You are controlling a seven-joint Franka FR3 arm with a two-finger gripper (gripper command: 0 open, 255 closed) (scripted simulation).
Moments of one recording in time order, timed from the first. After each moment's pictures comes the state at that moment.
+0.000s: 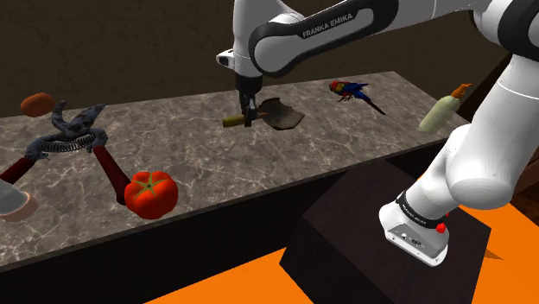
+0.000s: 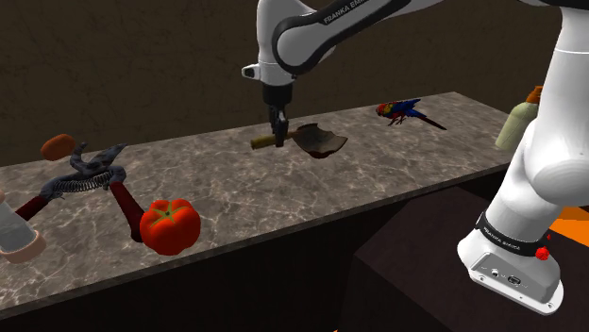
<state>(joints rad) 0.26 0.19 0.18 -1.93 -0.01 2.13 -0.66</state>
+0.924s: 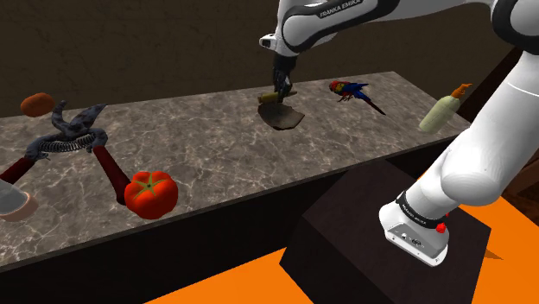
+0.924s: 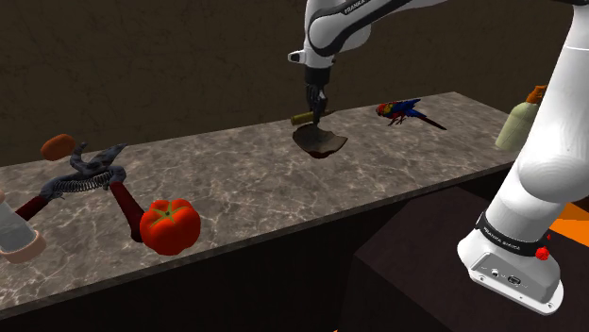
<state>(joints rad) 0.07 0.14 0.05 -1.99 0.03 2.13 -1.00</state>
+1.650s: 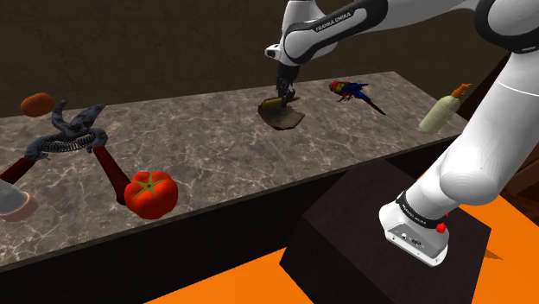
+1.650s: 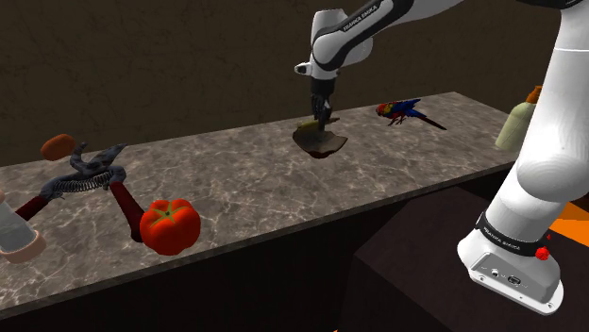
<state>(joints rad) 0.04 0.19 0.03 -2.03 0.03 2.23 -1.06</state>
